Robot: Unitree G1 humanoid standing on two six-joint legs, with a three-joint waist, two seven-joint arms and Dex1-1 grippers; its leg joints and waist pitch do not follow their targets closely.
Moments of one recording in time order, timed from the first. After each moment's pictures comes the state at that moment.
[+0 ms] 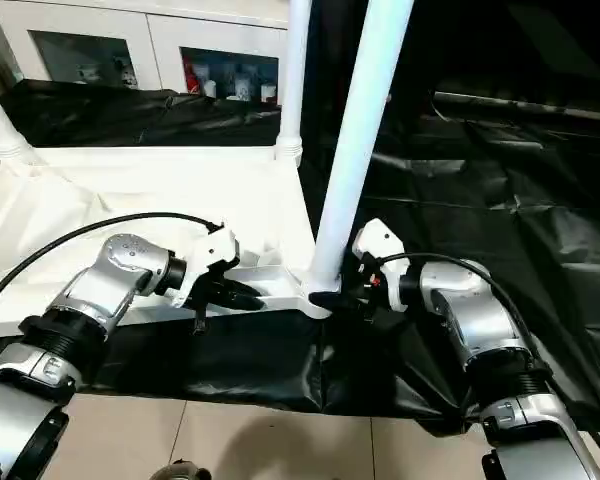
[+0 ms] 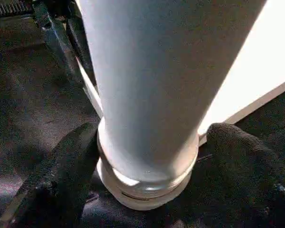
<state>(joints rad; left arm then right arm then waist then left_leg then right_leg) -0.72 0.30 -0.28 0.71 0.07 0.15 -1.28 -0.52 -0.46 0.16 0.53 0.13 0.11 1.12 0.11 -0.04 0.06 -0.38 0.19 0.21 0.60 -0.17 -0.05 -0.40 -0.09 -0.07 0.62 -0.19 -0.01</state>
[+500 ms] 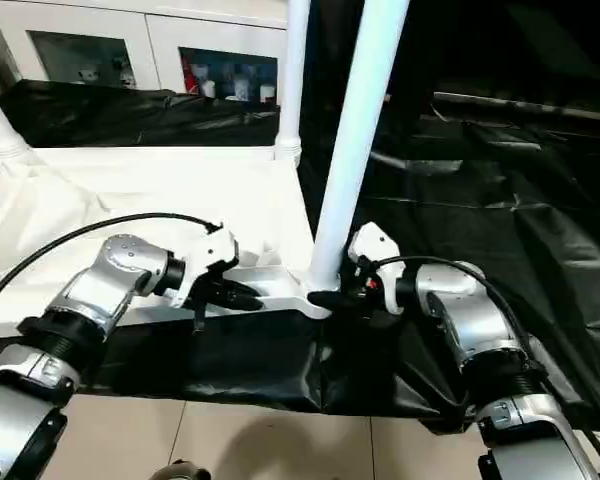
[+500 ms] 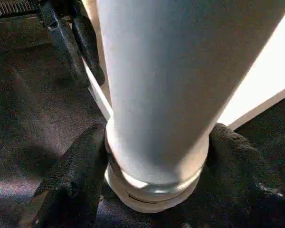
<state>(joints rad) -0.71 0.30 -0.28 0.70 0.07 0.16 -1.28 -0.51 -0.44 0.16 0.54 0.13 0.11 1.13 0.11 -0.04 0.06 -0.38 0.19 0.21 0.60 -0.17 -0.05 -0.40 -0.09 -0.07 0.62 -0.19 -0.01</state>
